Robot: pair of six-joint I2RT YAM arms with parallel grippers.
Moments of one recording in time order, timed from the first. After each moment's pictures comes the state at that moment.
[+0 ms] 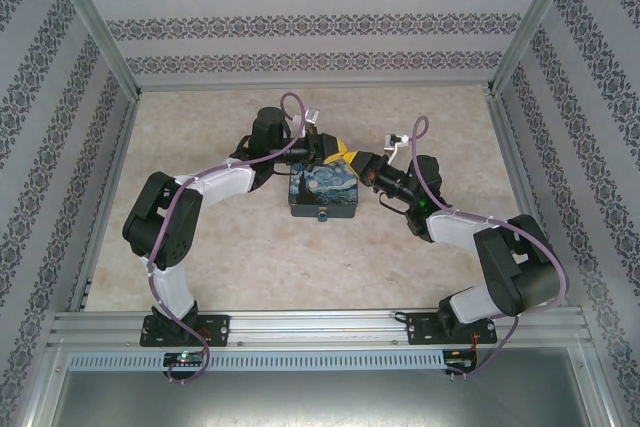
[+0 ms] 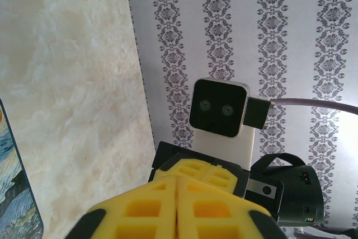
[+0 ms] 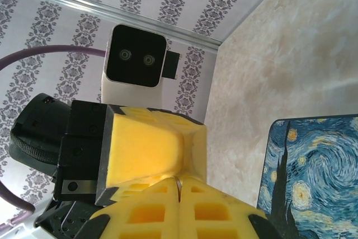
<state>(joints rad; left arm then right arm) -0.47 1.84 1.17 0.42 0.88 -1.19 0.35 1.46 0.53 0.90 -0.60 1.25</state>
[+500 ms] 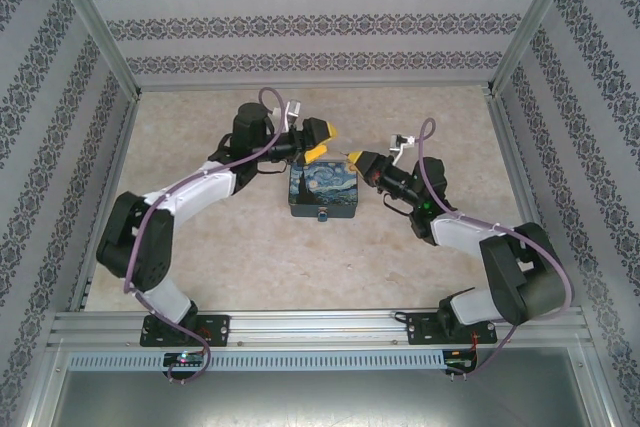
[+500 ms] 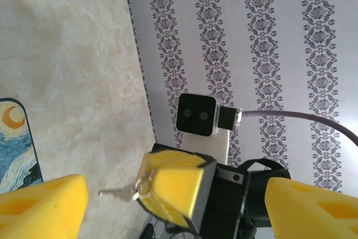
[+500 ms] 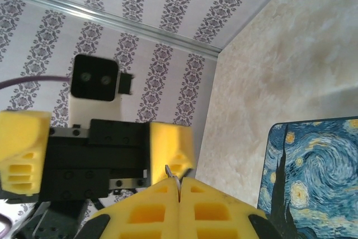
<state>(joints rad) -0.43 1.63 1.11 0.26 0.77 -1.10 0.32 1.40 0.50 0.88 -0.59 1.26</state>
